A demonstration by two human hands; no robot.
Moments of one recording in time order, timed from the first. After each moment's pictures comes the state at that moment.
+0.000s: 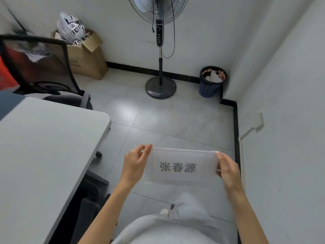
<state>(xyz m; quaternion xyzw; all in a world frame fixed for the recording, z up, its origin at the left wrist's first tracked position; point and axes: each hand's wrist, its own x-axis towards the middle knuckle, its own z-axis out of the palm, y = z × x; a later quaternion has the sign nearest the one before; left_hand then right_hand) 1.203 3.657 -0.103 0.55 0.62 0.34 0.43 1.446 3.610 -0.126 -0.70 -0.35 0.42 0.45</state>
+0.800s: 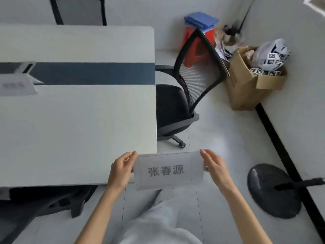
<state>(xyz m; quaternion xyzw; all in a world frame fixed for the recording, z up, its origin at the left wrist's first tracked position) 1.085 3.895 -0.138 -0.01 0.81 0.56 0.18 1.176 4.143 -0.132 -0.31 -0.75 0.59 0.02</state>
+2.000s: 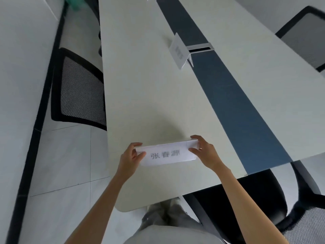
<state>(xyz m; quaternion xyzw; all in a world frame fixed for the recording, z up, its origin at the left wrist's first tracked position) 0.979 3.950 -0.174 -0.51 0.69 0.49 -0.15 0.740 4.076 -0.166 0.38 -0.80 0.31 -0.35</state>
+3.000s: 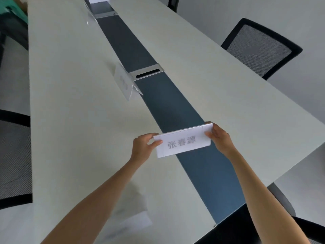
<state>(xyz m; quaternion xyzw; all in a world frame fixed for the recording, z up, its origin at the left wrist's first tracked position) 0.662 3.887 -0.148 -0.35 0.79 0.47 -0.14 0.458 4.071 -0.154 0.26 -0.82 0.44 -0.26</state>
